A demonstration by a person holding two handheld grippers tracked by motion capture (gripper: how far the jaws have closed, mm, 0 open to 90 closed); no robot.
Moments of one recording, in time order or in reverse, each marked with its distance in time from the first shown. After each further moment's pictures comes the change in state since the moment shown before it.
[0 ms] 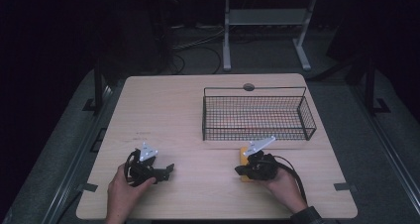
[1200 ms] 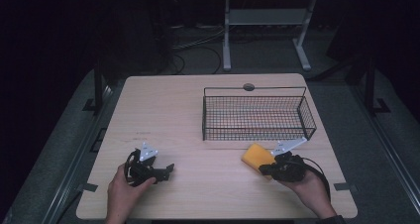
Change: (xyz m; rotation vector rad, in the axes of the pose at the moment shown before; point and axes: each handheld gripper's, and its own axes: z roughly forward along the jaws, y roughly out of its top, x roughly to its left) left arm 0.000 0.000 0.000 -0.003 0.001 -0.003; right arm -0.022 -0.036 -0.052 -0.009 -0.073 0.062
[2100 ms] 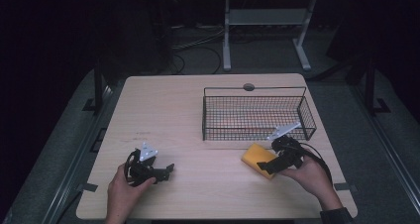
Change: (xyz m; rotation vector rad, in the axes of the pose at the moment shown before) left arm 0.000 0.000 0.000 -0.003 -0.001 -0.003; right arm -0.018 0.033 -0.002 0.102 -0.137 0.023
